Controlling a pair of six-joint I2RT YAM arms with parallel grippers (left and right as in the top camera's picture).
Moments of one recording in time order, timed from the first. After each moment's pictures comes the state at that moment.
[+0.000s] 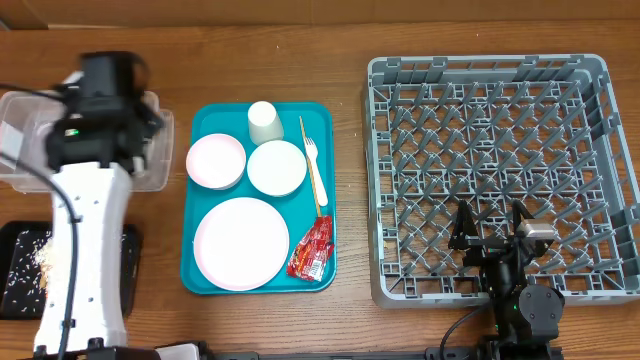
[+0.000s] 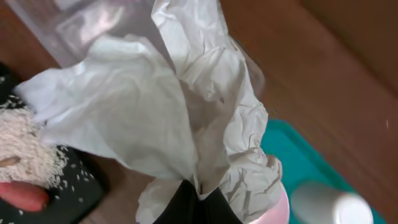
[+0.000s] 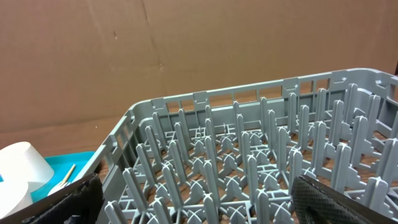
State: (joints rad) left arm 0.12 1.49 1.48 -0.96 -0.32 -0.67; right arm 0.01 0.01 0.02 -0.04 -0.03 0.18
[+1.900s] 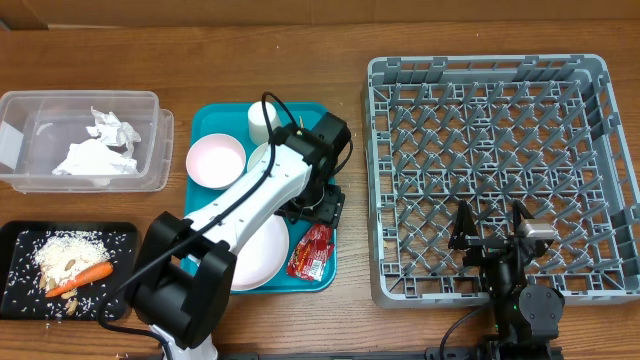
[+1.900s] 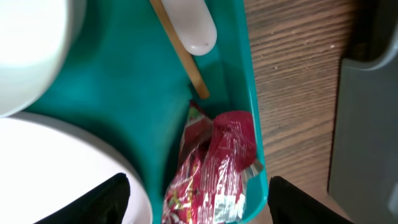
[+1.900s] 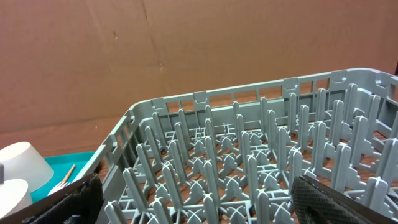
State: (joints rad) left arm -0.59 1.88 1.39 -1.11 0.11 -0.34; right arm 0.01 0.01 0.02 -0.04 -0.03 0.18
